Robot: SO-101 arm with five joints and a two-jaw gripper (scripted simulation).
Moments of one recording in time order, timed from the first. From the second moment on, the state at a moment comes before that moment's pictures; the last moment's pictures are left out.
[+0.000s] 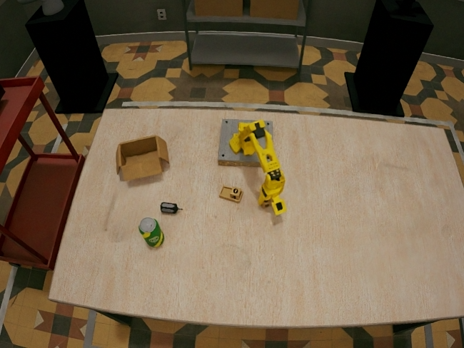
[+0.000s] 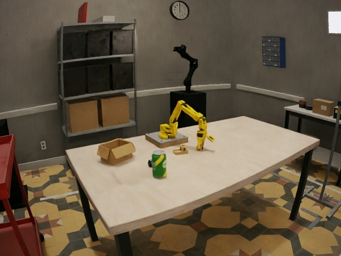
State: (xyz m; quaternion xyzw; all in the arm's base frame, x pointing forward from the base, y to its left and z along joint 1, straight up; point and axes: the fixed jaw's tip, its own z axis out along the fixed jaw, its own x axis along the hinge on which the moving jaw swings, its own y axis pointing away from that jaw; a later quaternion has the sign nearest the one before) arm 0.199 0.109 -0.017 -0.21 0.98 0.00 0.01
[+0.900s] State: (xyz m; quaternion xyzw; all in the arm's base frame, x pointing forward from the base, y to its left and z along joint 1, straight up) arm 0.201 0.104 -0.017 -0.21 0.98 0.00 0.01
